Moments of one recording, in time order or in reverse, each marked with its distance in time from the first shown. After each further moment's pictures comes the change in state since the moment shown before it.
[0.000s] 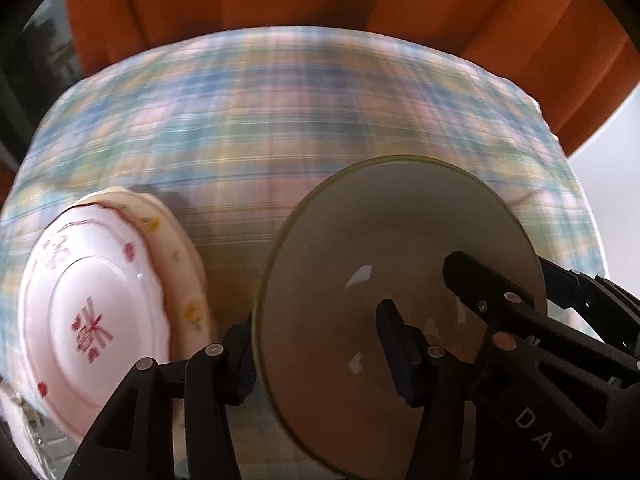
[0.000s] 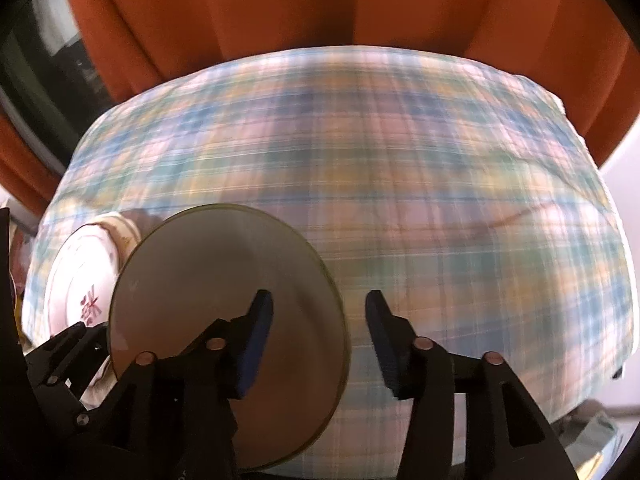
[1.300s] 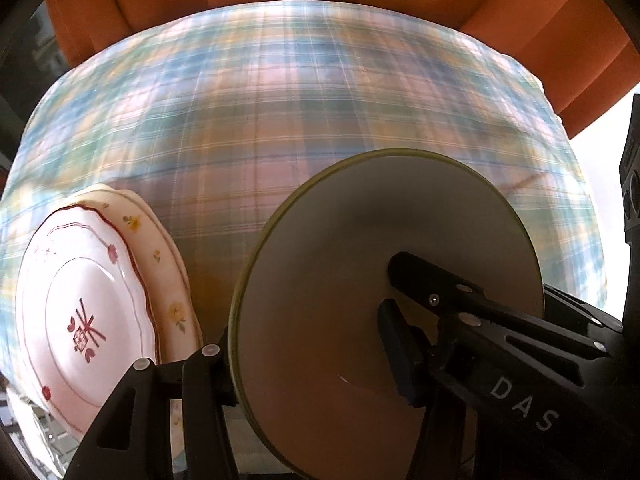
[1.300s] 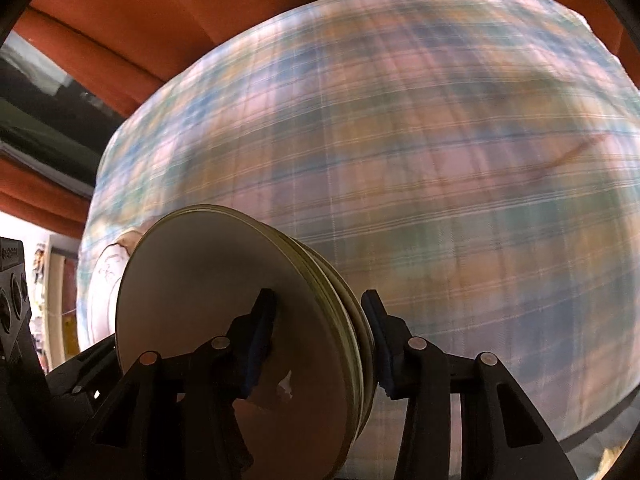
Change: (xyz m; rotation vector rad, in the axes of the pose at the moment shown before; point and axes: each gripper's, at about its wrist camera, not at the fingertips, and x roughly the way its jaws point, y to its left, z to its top) left arm 0.002 -0.005 0.007 0.004 0.113 0.025; right arm 0.039 -0.022 0.004 0.140 0.141 0.284
